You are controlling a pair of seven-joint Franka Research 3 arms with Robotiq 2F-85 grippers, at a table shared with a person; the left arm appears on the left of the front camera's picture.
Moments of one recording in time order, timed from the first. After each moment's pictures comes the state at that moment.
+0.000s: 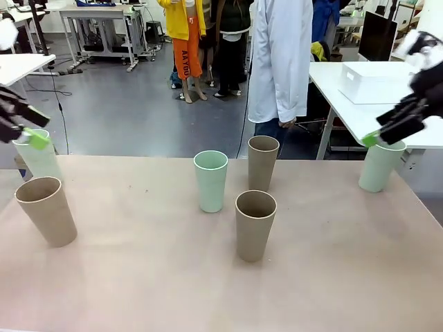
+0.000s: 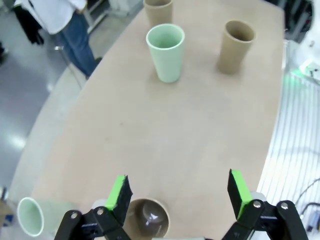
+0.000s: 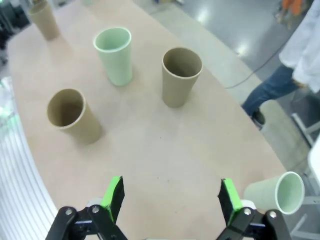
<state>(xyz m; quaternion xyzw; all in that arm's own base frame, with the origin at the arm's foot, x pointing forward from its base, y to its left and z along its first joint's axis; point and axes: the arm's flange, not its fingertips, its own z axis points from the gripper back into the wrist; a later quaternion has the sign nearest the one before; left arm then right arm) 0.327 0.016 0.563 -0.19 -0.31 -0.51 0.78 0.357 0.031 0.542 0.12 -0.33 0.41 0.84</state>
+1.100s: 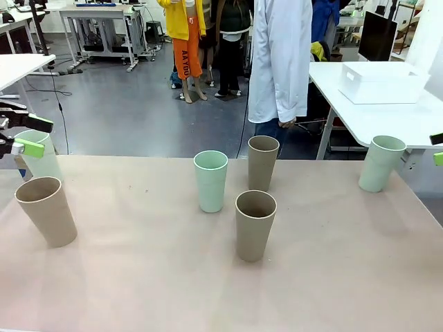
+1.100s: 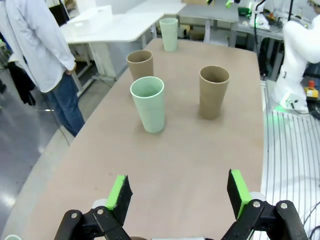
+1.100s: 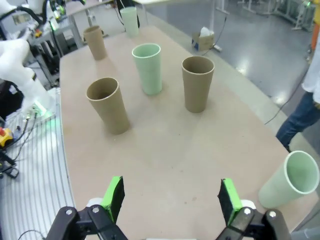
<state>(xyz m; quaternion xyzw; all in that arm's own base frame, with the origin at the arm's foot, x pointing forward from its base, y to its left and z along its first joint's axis) 0.317 0.040 0.517 -0.29 -0.42 -0.51 0.69 0.334 -0.108 0.493 0.27 -0.39 0.42 0.77</state>
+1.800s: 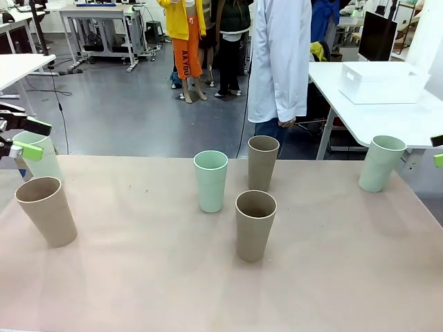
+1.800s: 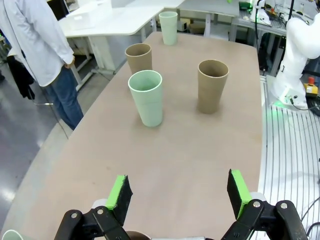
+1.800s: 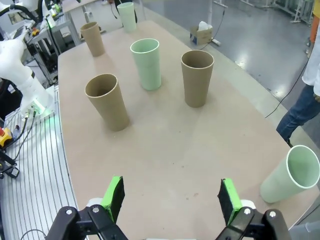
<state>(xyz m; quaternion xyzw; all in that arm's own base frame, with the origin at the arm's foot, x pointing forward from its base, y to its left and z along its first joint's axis) 0.311 0.037 0.520 -0.28 -0.41 -0.51 0.70 0.330 -0.106 0.495 0.27 -0.38 0.42 0.78</state>
